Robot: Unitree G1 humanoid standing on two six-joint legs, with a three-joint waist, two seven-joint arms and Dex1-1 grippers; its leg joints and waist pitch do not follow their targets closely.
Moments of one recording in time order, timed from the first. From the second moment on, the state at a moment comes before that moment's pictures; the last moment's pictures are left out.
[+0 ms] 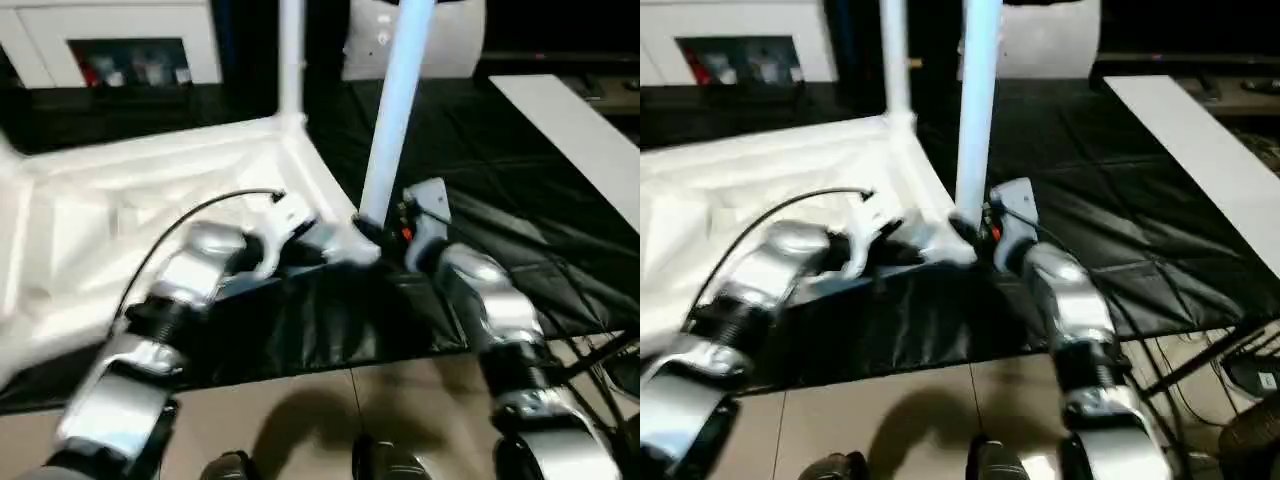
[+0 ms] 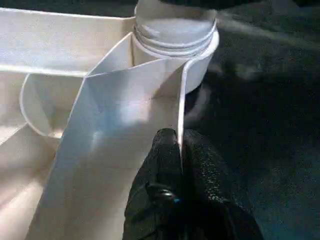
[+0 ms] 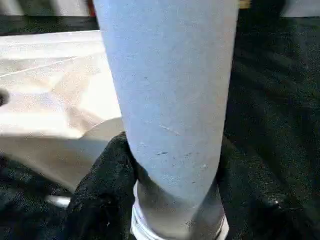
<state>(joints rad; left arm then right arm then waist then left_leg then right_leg) -0.75 0.22 -0.21 0.63 0.04 0.36 -0.89 -0.59 -0.07 -0.04 0.50 0.11 0.25 0.47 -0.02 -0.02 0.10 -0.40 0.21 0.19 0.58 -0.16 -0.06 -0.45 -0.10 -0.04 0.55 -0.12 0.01</state>
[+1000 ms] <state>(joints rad) -0.67 0.30 -0.28 0.54 0.02 0.22 -1.06 -0.55 -0.33 0.01 0.53 0.14 0.05 0.87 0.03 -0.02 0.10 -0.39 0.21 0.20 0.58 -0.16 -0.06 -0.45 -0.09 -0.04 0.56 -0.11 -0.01</state>
